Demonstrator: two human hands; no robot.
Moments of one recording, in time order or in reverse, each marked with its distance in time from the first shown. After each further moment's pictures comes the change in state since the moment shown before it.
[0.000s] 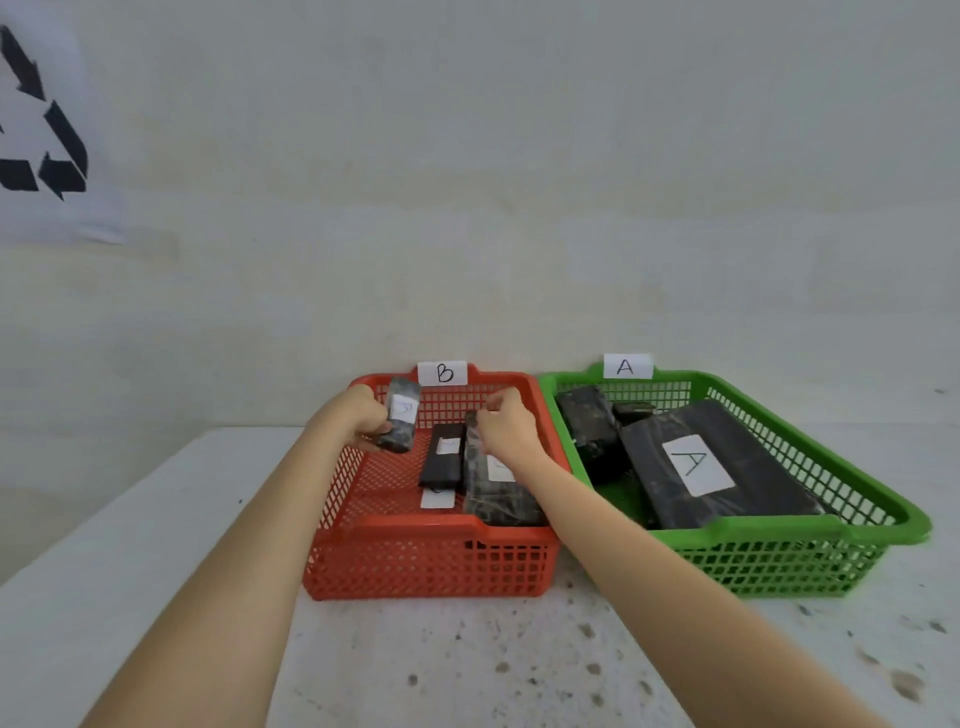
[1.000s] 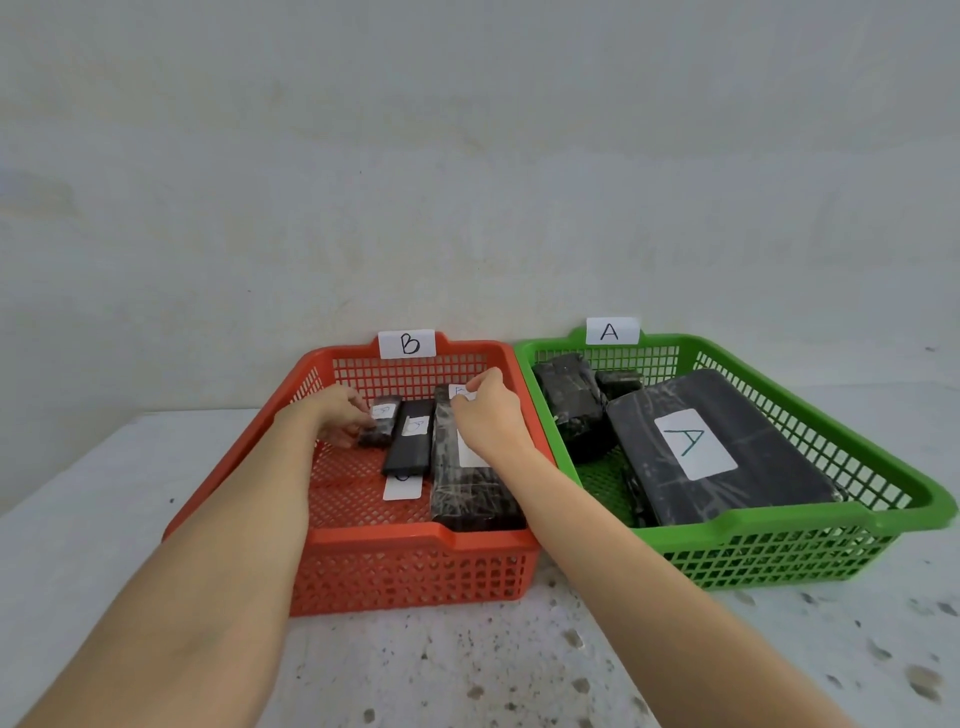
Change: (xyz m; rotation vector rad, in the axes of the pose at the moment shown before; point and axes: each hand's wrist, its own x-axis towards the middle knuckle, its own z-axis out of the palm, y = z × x) left_hand 0.067 -0.021 0.028 0.152 -0.162 0.020; right_hand 0.010 0.021 -0.003 -0.106 0.050 -0.064
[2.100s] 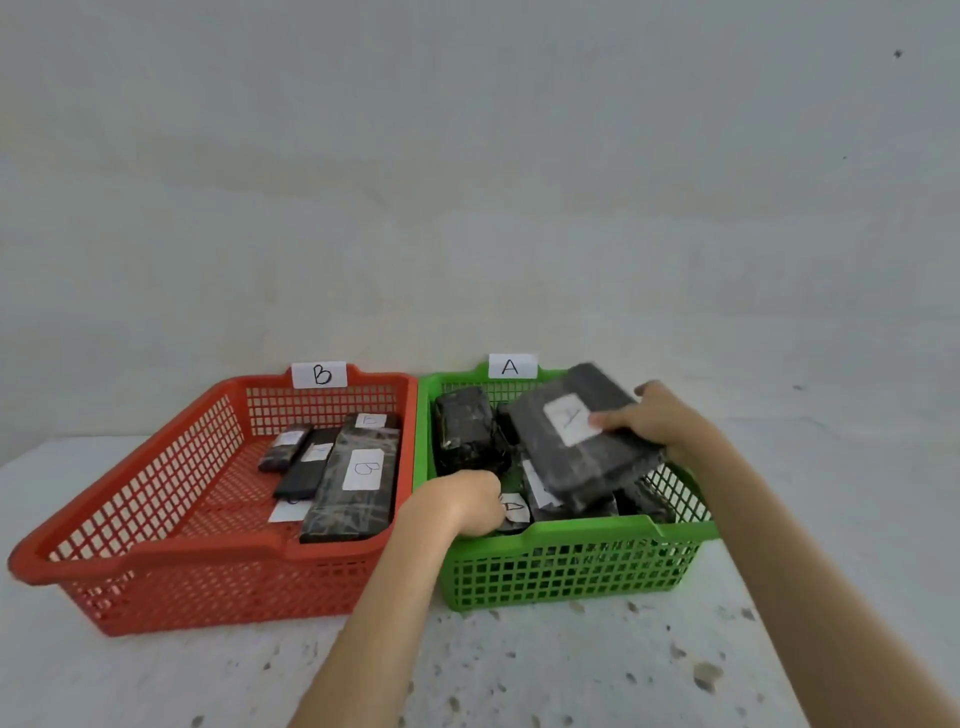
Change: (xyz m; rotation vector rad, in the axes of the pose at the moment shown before) left_hand -0.157 0.162 0.171 0.585 -0.238 0.340; right_hand -0.013 0.076 -0.258 -0.084 0.071 0.280
